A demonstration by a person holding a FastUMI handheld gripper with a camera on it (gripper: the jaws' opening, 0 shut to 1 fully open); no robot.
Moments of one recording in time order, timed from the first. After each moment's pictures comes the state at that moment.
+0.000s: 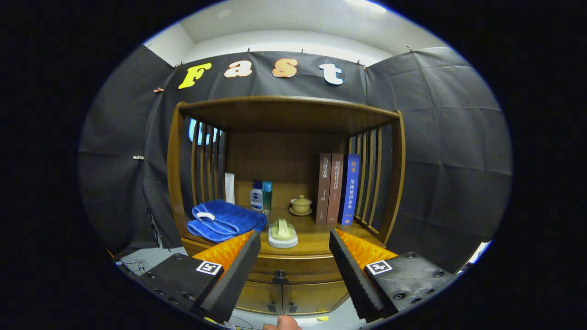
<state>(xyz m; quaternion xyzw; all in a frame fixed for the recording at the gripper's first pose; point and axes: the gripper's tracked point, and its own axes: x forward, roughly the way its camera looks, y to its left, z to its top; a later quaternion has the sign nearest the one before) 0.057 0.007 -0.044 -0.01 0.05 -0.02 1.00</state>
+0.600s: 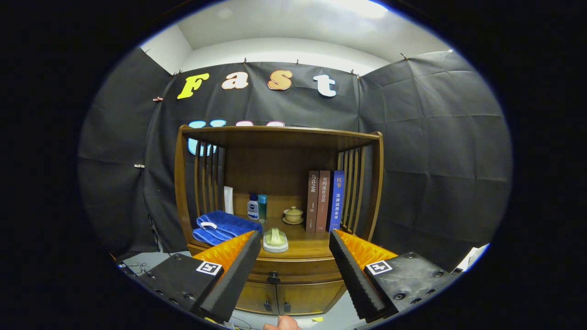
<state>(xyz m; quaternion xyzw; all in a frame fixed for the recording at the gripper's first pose) 0.013 -0.018 -0.006 -0.01 0.03 -0.03 1.00</state>
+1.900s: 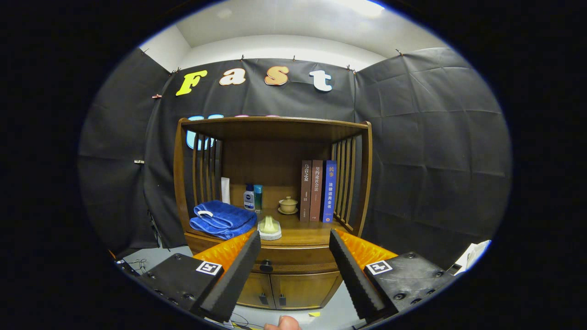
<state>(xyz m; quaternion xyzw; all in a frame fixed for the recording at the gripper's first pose) -0.012 -0.041 -0.039 -0.01 0.05 -0.03 1.00</state>
